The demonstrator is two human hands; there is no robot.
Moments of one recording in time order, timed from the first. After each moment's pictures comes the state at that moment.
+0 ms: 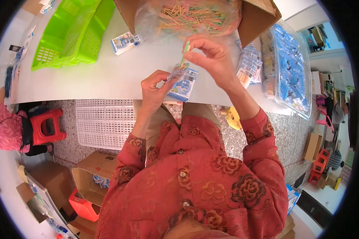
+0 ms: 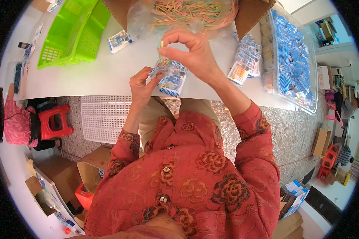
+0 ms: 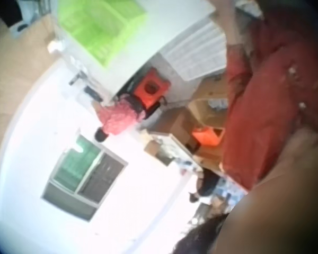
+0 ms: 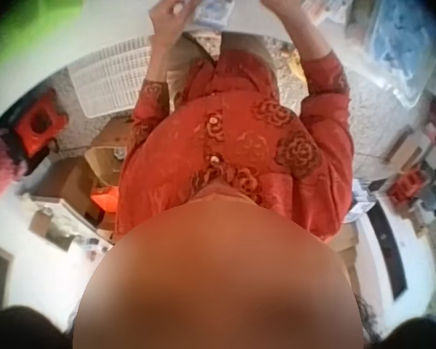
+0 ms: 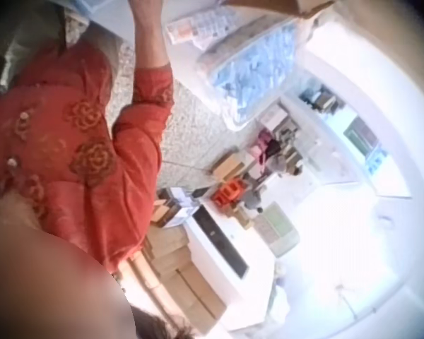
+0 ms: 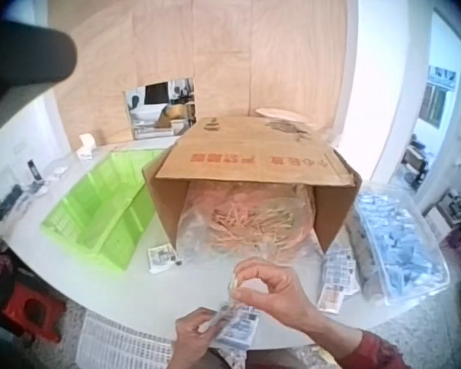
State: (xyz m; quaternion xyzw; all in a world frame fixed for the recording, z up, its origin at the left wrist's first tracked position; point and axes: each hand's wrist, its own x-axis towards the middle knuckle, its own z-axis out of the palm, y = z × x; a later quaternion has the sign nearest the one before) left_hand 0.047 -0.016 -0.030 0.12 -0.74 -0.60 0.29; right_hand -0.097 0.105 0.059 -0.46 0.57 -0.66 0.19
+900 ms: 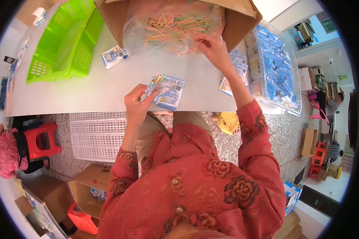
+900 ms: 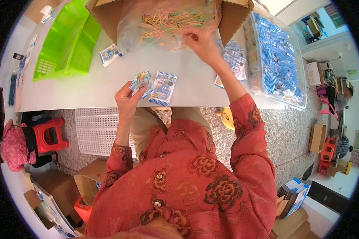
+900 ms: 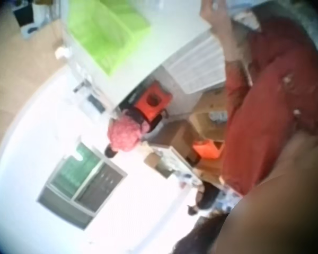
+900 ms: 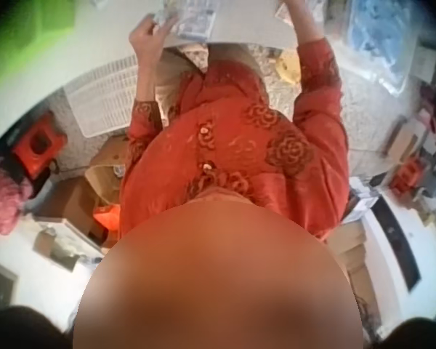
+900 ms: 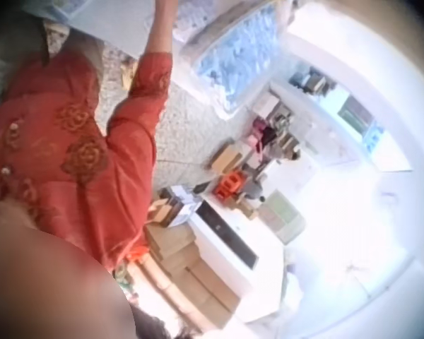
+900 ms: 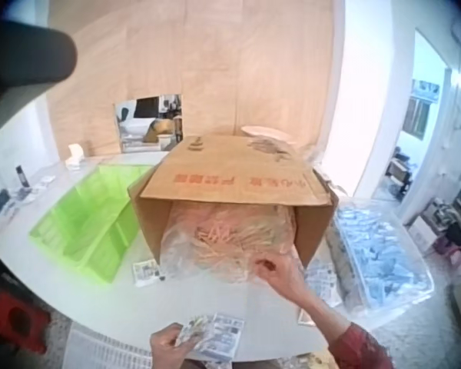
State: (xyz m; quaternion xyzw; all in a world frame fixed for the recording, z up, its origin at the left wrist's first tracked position) left_hand 0.061 -0.020 -0.024 0.16 -0.70 -0.63 0.28; right_hand -0.175 0.130 0.040 -0.37 0.80 -0.46 0.07
